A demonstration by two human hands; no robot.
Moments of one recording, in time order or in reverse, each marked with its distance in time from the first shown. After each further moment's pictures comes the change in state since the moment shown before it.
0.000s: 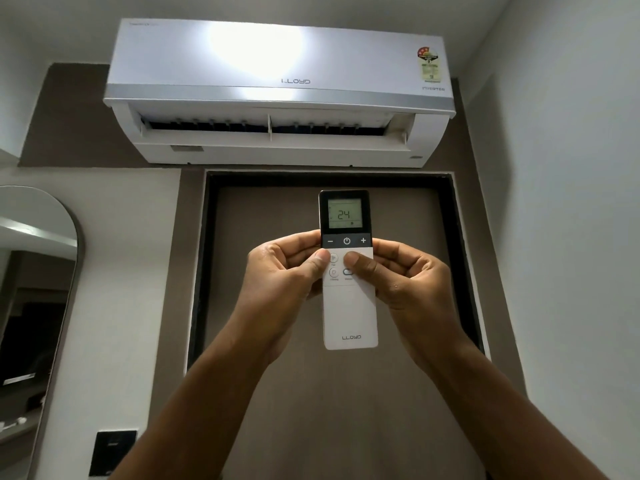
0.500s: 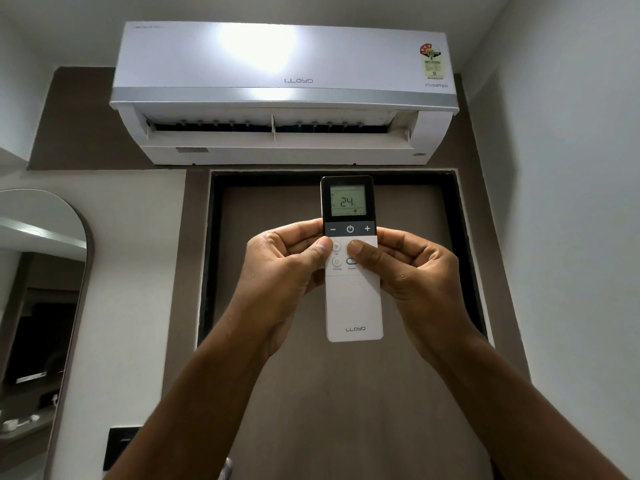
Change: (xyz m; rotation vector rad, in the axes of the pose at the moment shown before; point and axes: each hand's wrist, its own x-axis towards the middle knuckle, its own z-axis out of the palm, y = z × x) left_hand -0.001 0.019 -0.003 -0.004 0.004 -0.017; right_hand -0.002 -0.016 0.010 0.012 -0.012 -0.023
